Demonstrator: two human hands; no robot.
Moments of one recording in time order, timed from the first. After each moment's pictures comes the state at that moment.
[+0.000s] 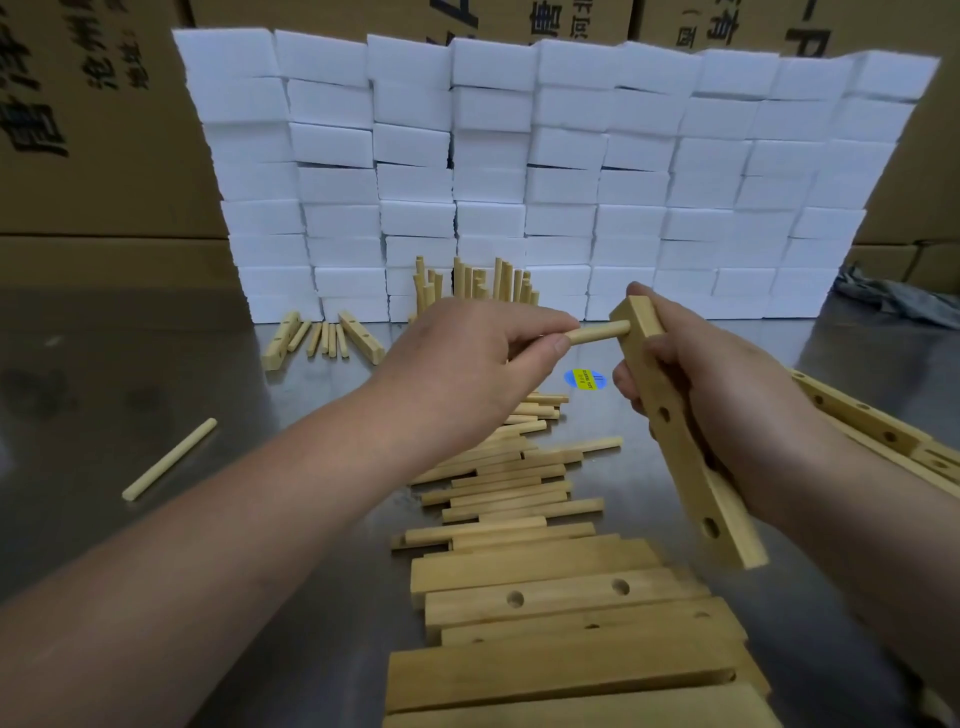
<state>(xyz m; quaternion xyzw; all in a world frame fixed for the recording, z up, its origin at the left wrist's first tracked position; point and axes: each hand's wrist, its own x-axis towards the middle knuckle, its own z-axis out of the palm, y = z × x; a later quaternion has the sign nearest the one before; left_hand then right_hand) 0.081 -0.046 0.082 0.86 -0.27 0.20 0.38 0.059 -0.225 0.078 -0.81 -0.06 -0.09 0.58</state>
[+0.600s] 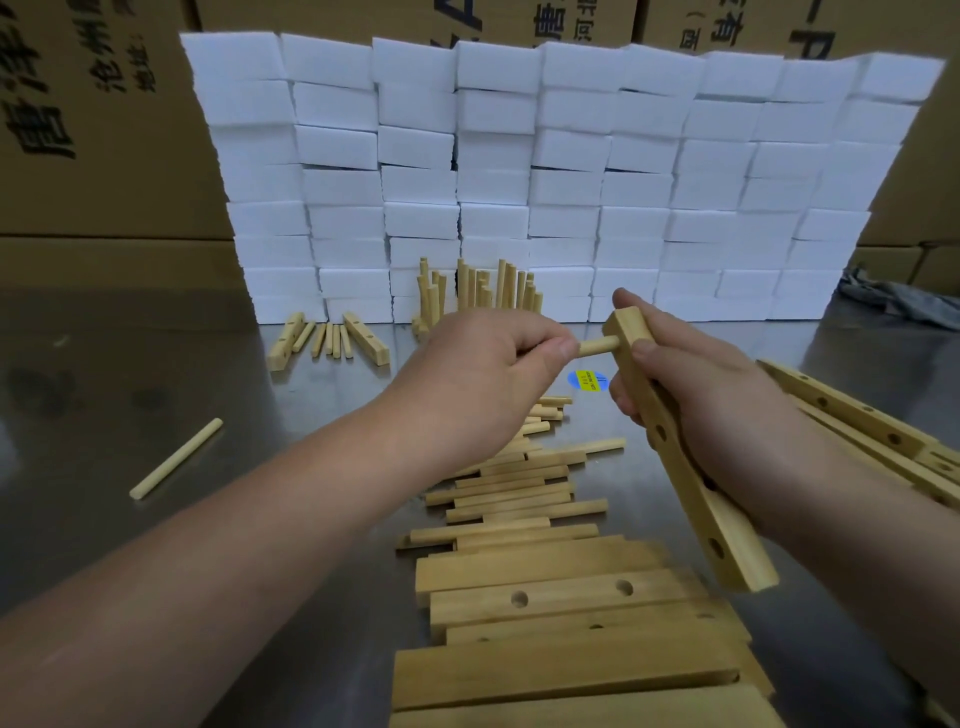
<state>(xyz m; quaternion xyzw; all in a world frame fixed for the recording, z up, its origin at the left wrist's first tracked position) 0.075 -0.051 0.081 0.85 -0.25 0.16 0.43 0.053 -0.218 0.074 -0.81 -0.10 -0.12 0.57</state>
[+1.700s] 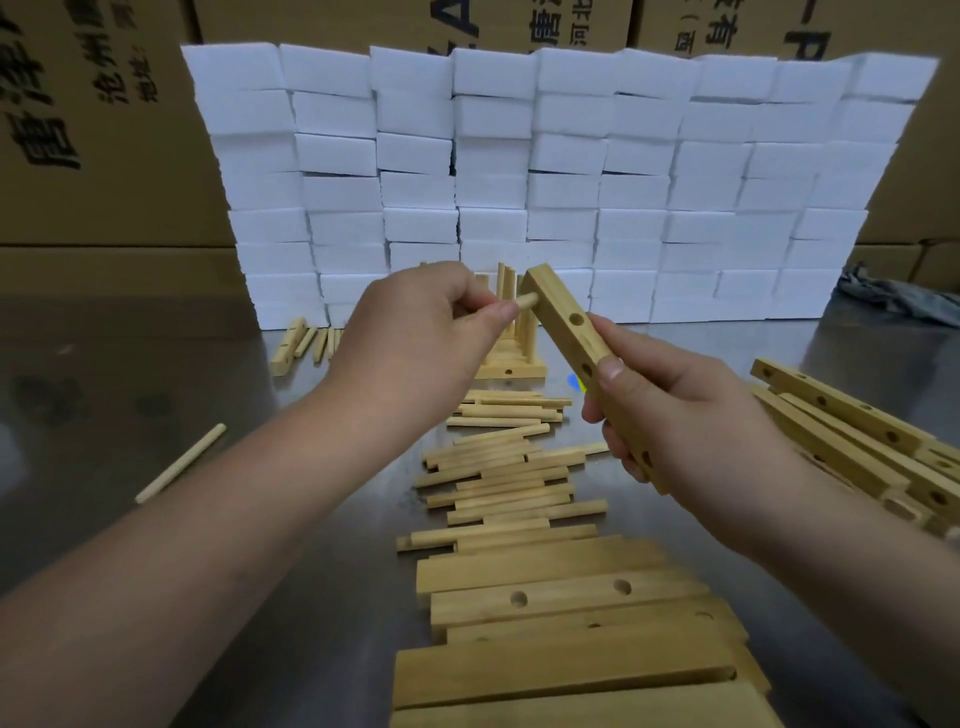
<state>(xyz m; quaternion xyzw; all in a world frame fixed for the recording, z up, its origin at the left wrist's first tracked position) 0.081 -0.035 0.094 0.84 -0.15 0.30 0.42 0.046 -0.208 0.068 -0.79 -0.15 -0.13 0.58</state>
